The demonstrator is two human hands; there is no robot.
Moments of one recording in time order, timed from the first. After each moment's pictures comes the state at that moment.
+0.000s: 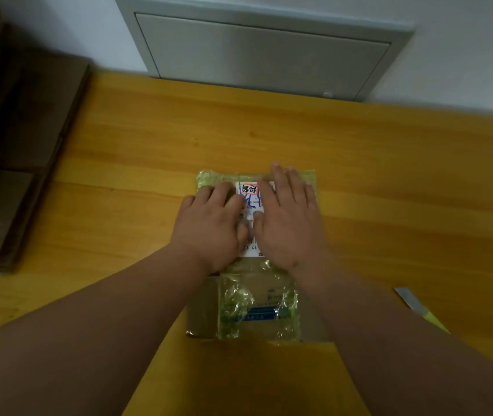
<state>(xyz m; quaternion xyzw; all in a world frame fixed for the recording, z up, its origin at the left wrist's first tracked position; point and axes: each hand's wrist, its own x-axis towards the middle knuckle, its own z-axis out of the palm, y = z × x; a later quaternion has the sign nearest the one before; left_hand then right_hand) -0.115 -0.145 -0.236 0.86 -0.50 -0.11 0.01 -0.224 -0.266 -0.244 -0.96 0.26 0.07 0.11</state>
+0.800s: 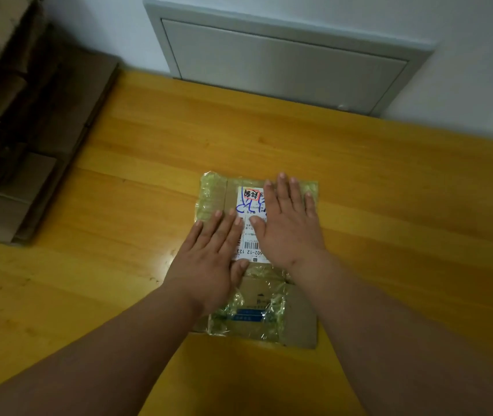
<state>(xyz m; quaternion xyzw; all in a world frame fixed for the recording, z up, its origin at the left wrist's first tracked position) -0.171 -0.110 -0.249 0.87 -0.46 -0.18 -0.03 -0.221 -0.285 -0.256 -0.95 0.23 0.15 0.14</state>
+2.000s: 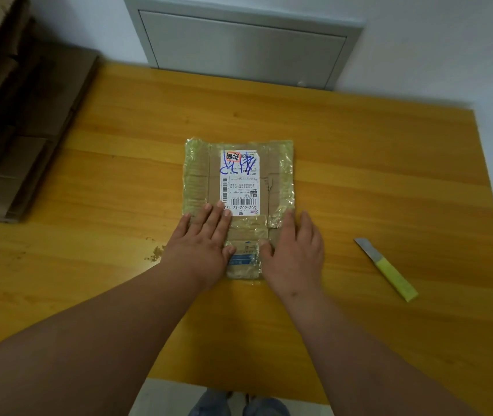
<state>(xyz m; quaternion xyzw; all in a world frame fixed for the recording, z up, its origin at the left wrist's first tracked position) -0.212 -0.083 -0.247 0.85 -0.46 -0.22 -0.13 -0.344 -0.199 -0.250 -0.87 0.44 0.05 0.22</state>
